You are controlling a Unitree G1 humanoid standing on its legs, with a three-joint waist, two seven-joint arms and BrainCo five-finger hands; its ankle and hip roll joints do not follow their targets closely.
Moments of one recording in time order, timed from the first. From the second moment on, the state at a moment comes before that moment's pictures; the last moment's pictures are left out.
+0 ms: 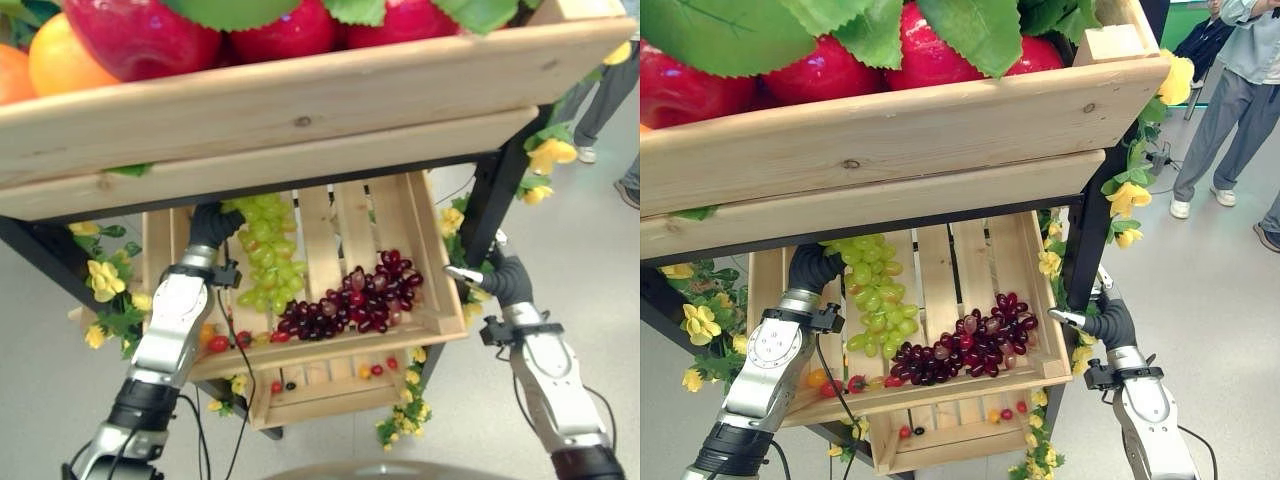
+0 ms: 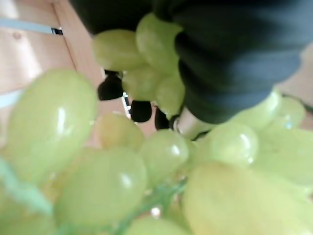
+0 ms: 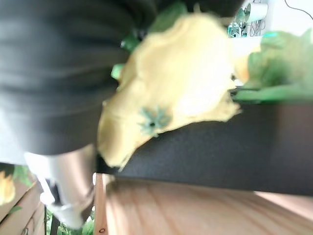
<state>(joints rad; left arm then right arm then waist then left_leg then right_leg) -0.22 0.49 -0.08 -0.08 -0.17 -0.17 0.05 0.09 -0.41 -0.05 -0.12 0.29 -0.22 0.05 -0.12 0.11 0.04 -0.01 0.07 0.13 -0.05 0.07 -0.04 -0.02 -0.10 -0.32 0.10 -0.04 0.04</state>
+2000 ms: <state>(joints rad) -0.10 0.50 -0.16 -0.21 -0.39 -0.11 -0.19 0.05 -0.39 -0.17 -0.11 0.29 -0.19 -0.01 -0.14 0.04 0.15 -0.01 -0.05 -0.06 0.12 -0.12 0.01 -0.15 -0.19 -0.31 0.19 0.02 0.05</state>
